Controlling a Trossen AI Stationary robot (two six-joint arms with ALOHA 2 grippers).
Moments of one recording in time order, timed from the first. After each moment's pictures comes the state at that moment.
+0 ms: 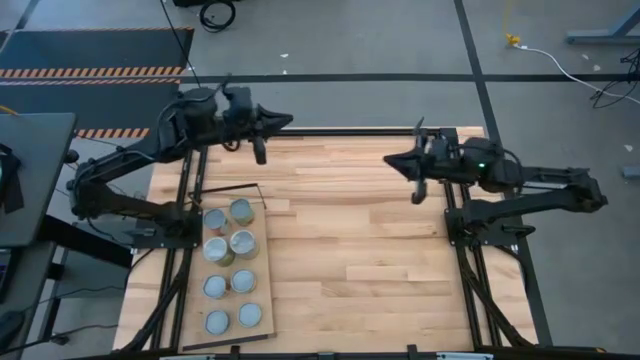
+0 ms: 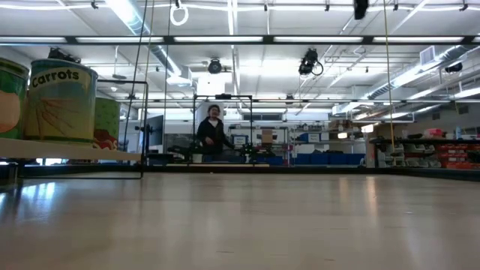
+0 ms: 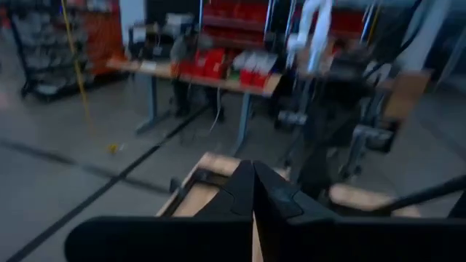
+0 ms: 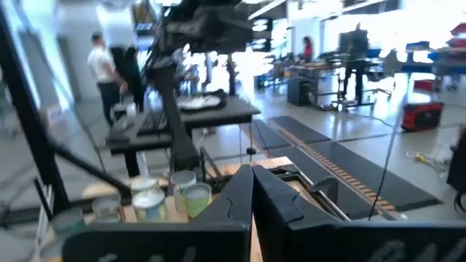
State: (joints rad) left arm 0.36 1.18 1.36 -0.23 0.06 -0.09; right arm -0.11 0.74 0.75 0.05 0.08 0.05
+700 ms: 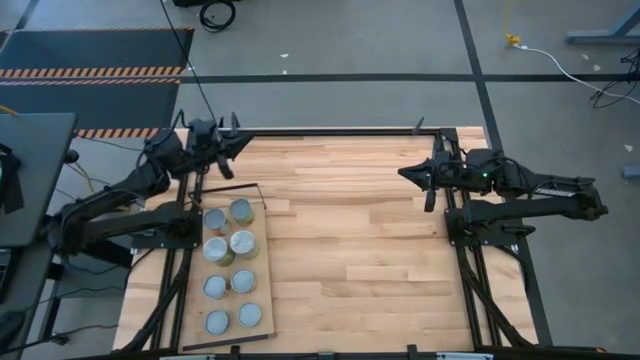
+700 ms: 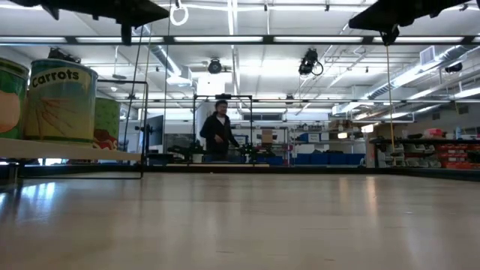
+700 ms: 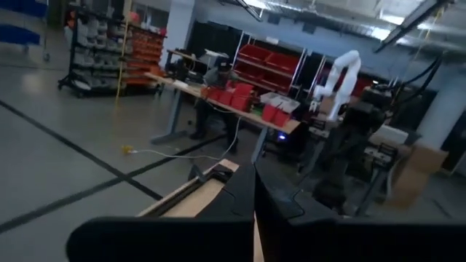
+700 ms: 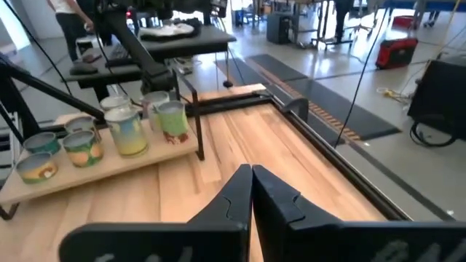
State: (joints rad) left arm 0.54 0.68 0.64 0.15 0.11 -0.31; right arm -0.11 0.52 0.64 -0.30 0.15 0.08
